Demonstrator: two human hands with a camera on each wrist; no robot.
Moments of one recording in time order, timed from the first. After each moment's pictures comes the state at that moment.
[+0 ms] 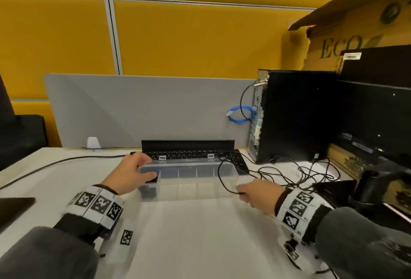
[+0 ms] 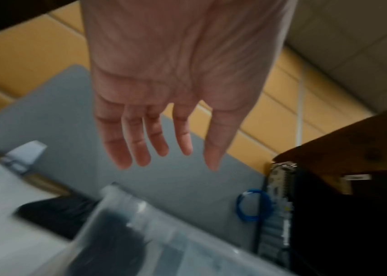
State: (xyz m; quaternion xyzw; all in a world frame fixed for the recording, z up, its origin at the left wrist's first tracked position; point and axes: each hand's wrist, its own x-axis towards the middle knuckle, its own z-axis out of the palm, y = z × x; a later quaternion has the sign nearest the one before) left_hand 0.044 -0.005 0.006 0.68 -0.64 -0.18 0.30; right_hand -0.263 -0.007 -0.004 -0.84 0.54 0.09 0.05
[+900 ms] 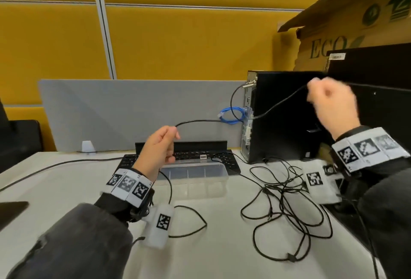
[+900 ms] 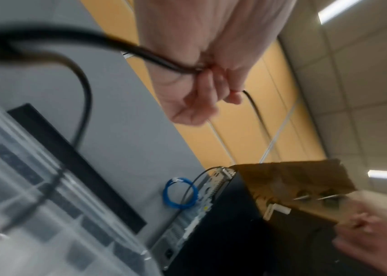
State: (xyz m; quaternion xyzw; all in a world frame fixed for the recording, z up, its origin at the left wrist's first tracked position) left_hand -0.045 -0.009 0.044 0.42 -0.59 -0.39 0.57; right_hand -0.380 -0.010 0.130 -0.61 0.57 -0.54 -0.07
